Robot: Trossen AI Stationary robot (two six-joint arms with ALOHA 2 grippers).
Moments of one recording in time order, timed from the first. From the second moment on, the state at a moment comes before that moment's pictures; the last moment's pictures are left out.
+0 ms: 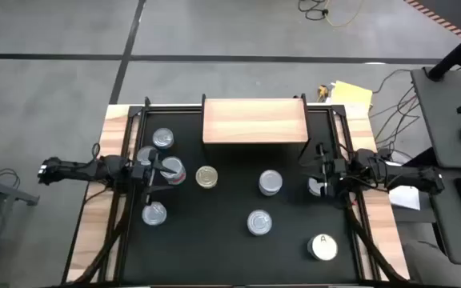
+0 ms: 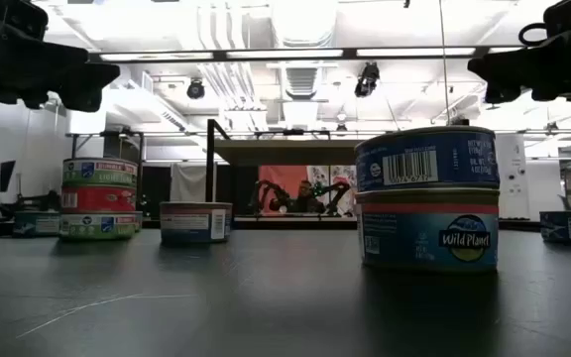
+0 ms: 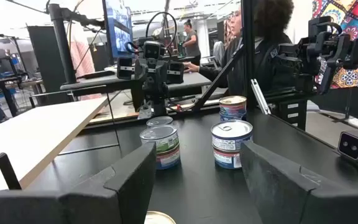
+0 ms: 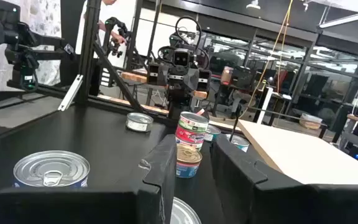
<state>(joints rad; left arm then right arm) -0.11 0.01 0.02 0.05 0.02 0.12 -0.10 0.05 0.01 0.14 -0.20 -0.22</state>
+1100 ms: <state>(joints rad) -0.11 0.01 0.02 0.05 0.02 0.12 -0.10 0.05 0.01 0.14 -0.20 -0.22</state>
